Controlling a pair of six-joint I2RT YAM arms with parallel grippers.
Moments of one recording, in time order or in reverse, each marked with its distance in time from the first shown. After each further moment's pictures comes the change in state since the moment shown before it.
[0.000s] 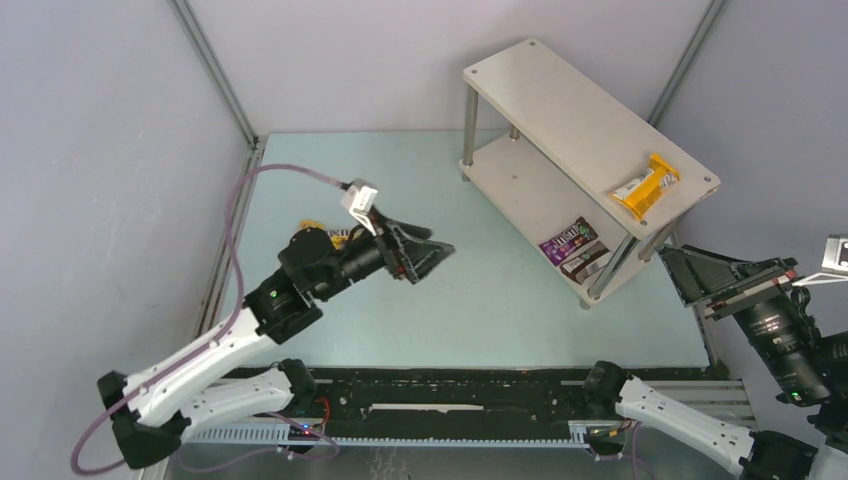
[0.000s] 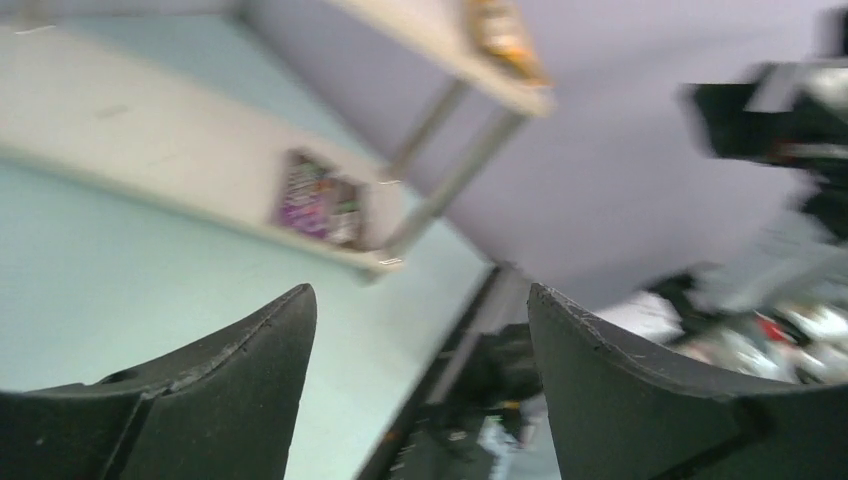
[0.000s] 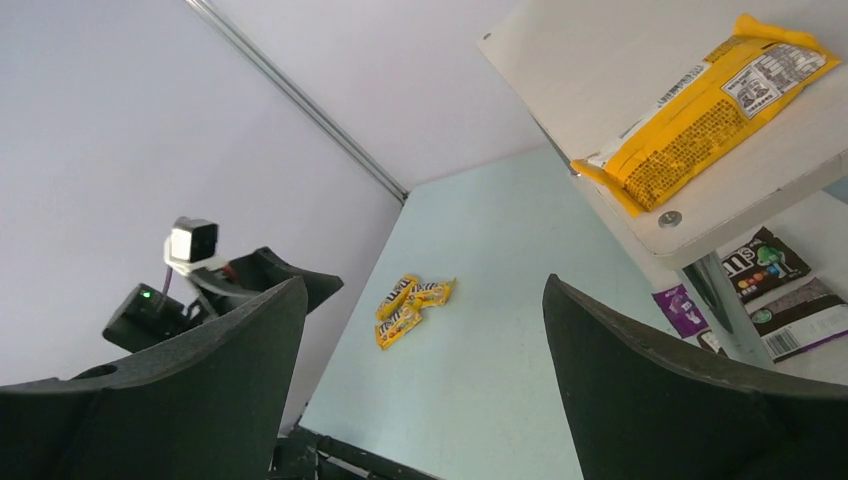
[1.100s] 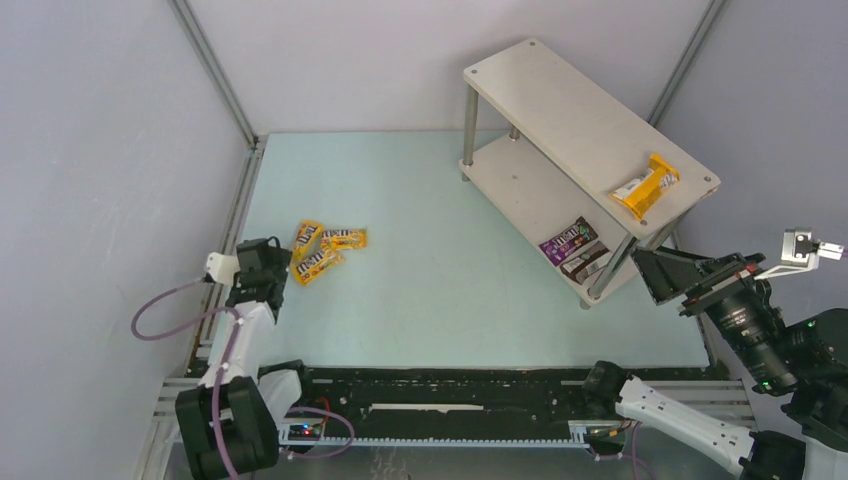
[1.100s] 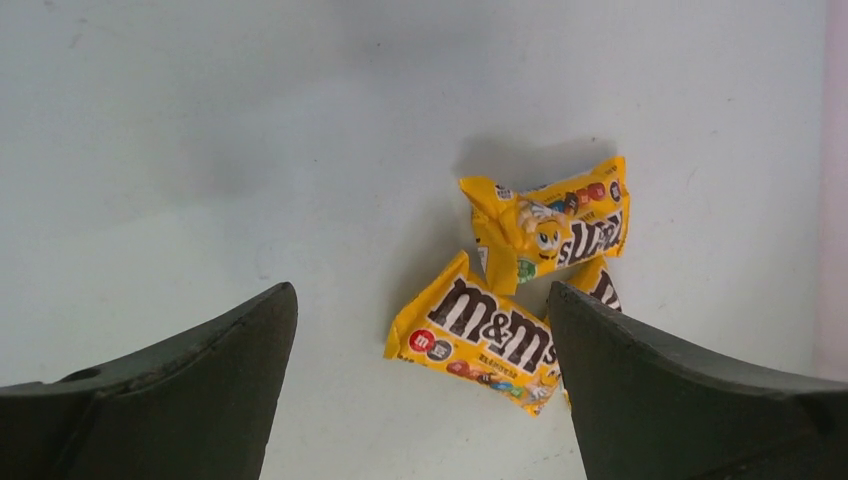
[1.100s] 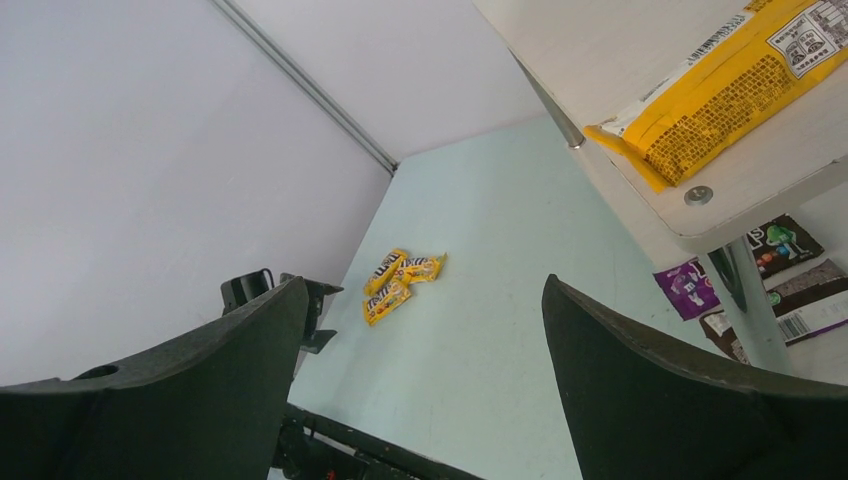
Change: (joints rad) left arm 1.168 0.010 -0.496 -0.349 -0.505 -0.465; right arm 0.001 -0.002 -0.107 0.037 -0.034 0.006
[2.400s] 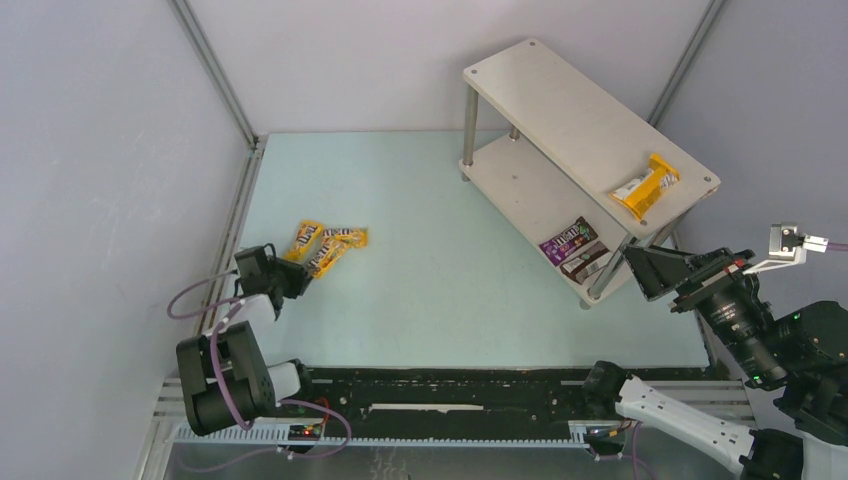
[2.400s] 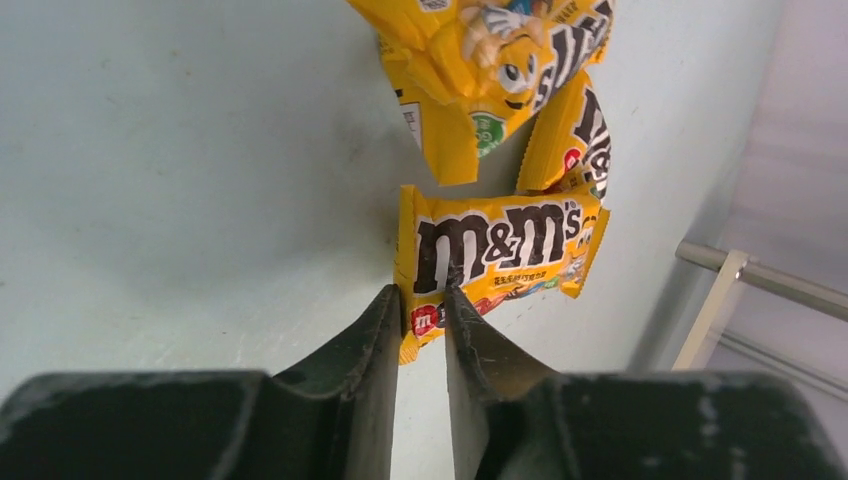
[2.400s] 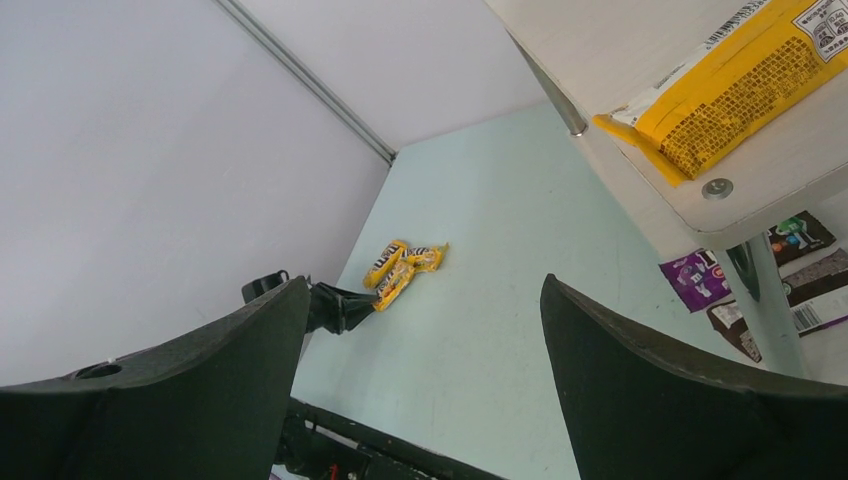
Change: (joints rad) left arm 0.111 0.266 -0.099 0.344 0.605 0.088; right arm 0.005 0.021 -0.008 0.000 -0.002 0.023
